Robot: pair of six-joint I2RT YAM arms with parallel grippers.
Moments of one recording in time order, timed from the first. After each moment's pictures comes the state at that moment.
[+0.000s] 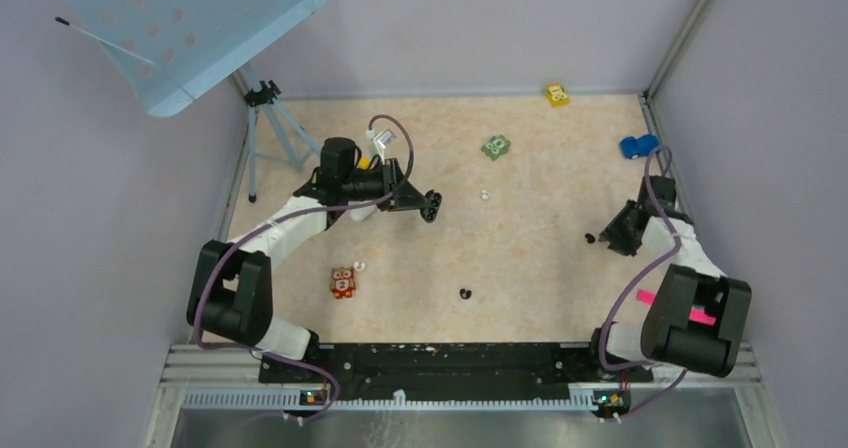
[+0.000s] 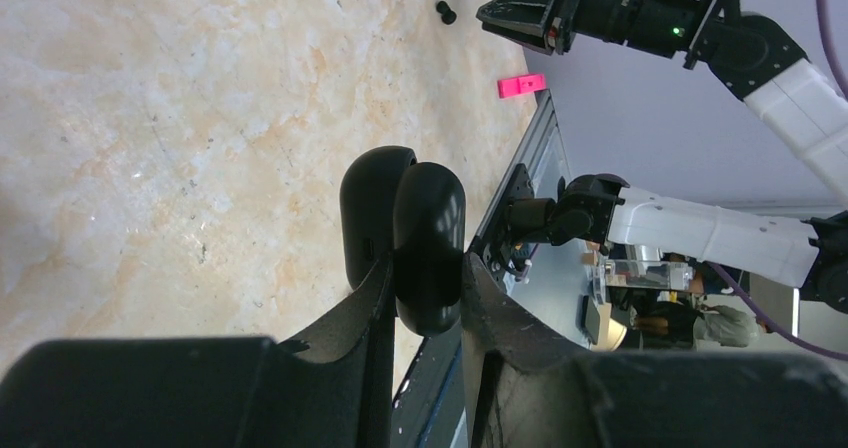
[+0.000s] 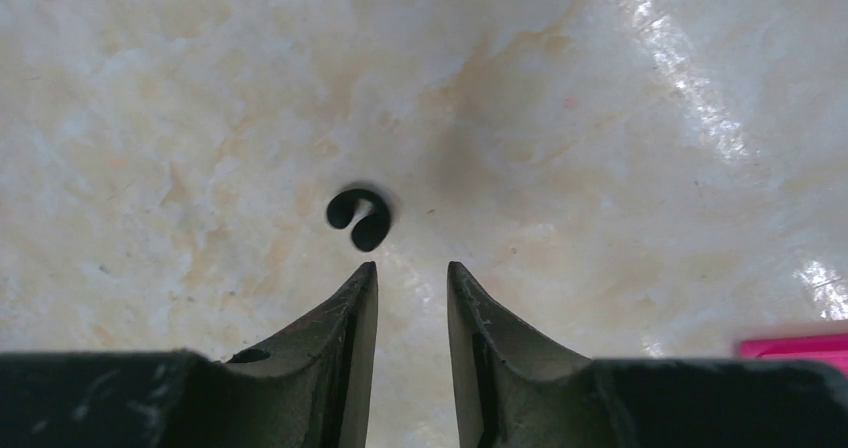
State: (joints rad) left arm -0.31 1.48 0.92 0.05 0.94 -0.65; right arm -0.27 1.27 0.70 -0.48 -0.04 0.49
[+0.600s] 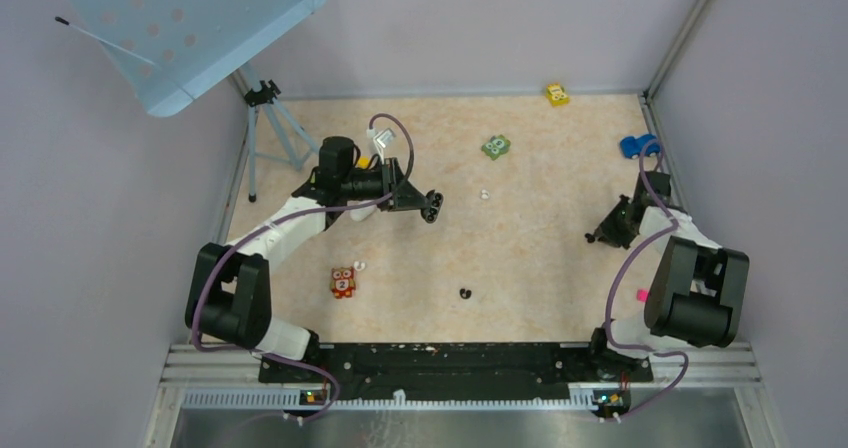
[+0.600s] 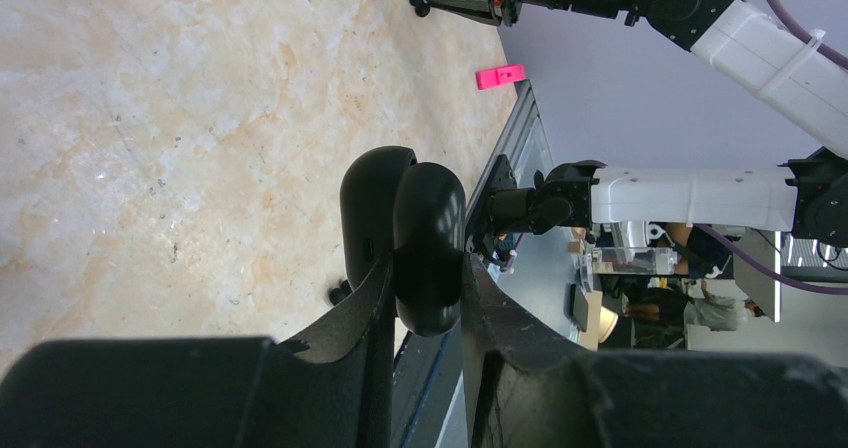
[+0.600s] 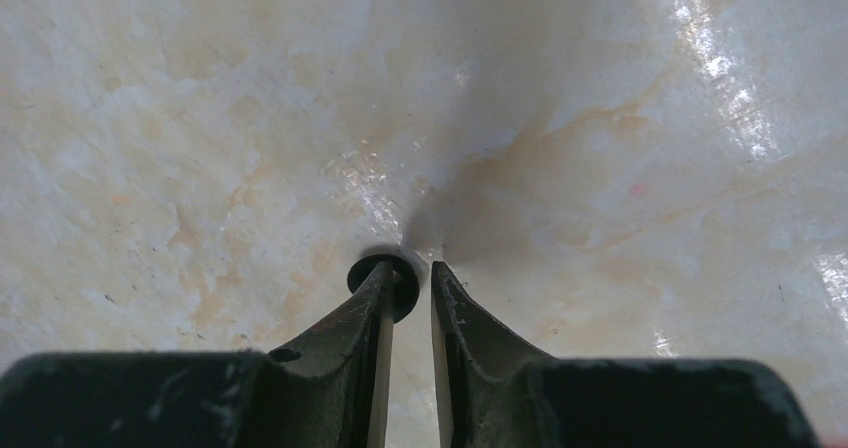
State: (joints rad) left arm -0.31 1.46 0.92 0.05 0.98 -0.66; right arm -0.29 1.45 0.74 -0.38 -0.12 0.47
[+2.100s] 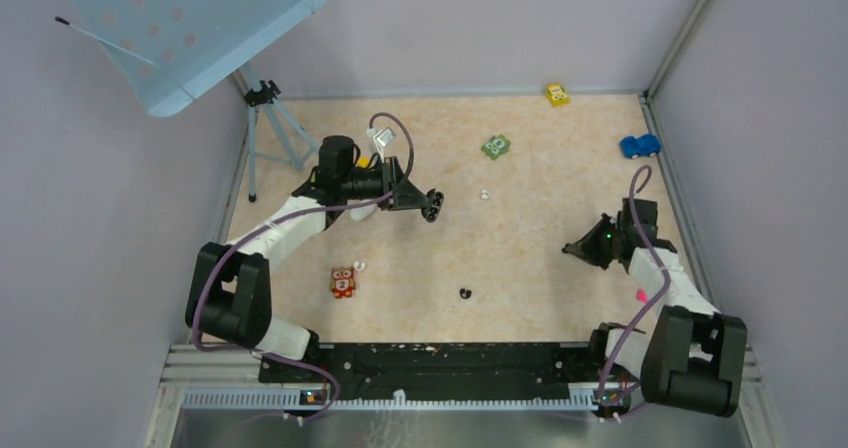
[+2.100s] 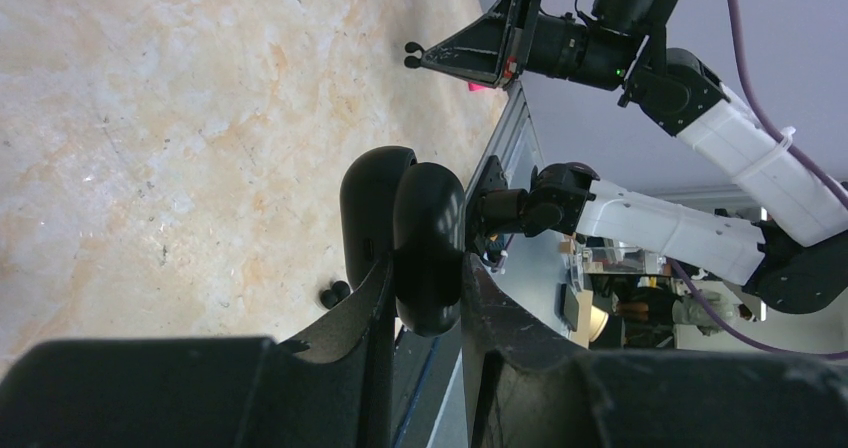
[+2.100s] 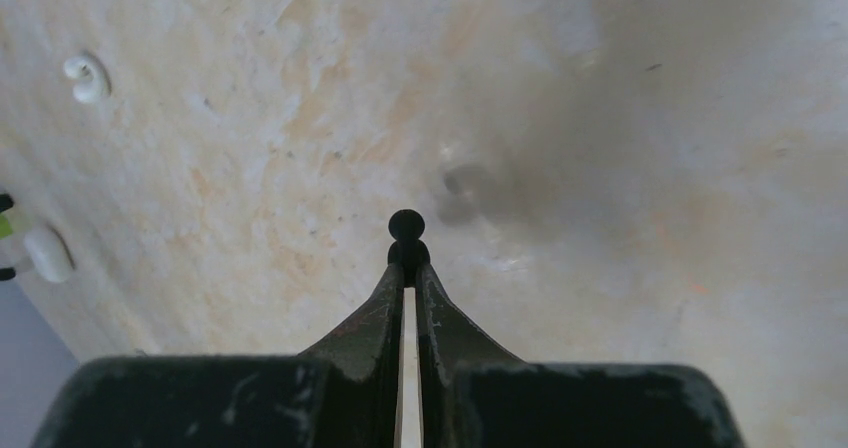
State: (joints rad) left arm -0.31 1.46 0.92 0.06 0.99 -0.69; right arm -0.22 1.14 0.51 -0.37 -0.32 0.57
